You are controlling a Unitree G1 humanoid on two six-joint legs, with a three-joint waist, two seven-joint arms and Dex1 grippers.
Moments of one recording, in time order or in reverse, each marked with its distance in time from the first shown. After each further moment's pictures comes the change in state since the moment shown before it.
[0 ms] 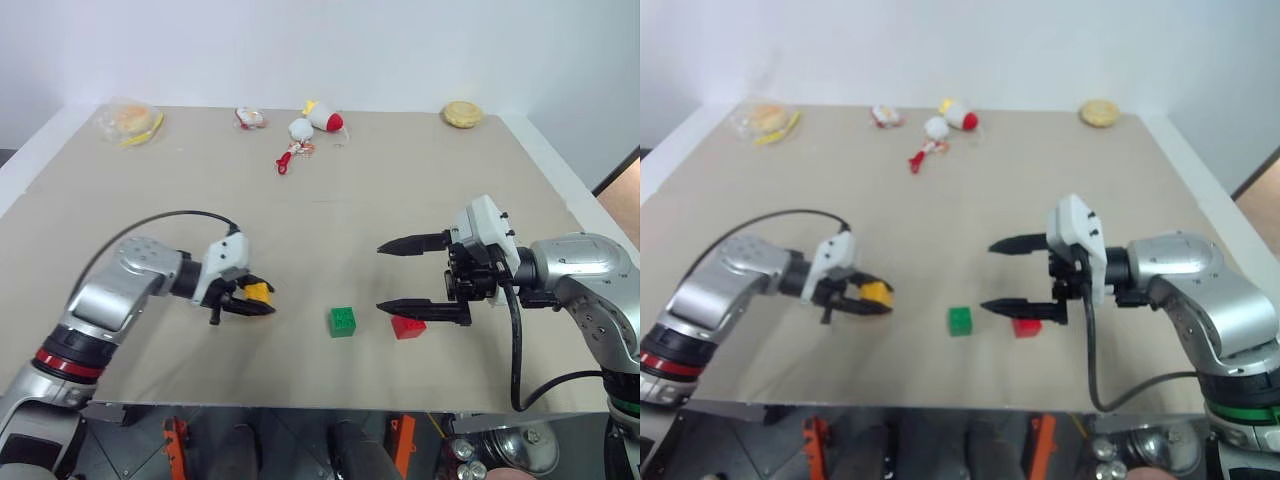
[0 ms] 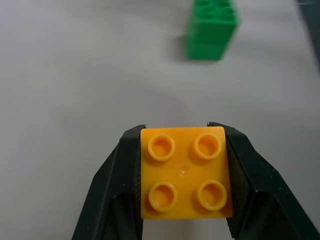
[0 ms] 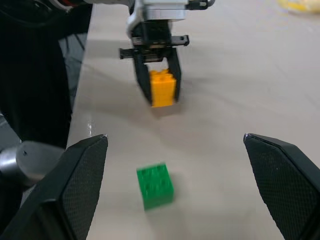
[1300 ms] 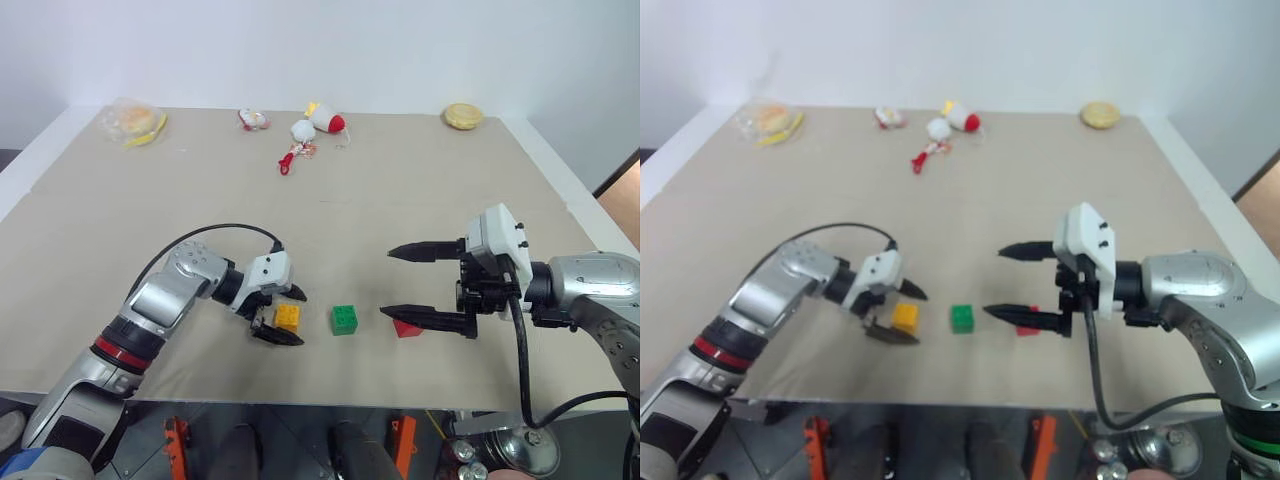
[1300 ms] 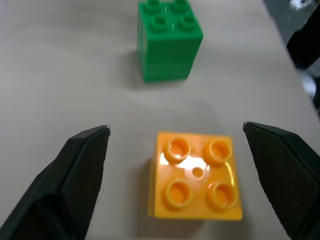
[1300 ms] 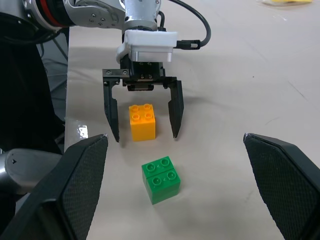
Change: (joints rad) left arm -0.075 -0.159 -0.059 0.101 0.064 -0.017 -0.053; right arm 0.099 -0.033 -0.110 -0.113 0.120 0.080 -0.155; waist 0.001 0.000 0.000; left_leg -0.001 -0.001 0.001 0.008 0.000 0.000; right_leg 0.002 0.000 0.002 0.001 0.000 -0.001
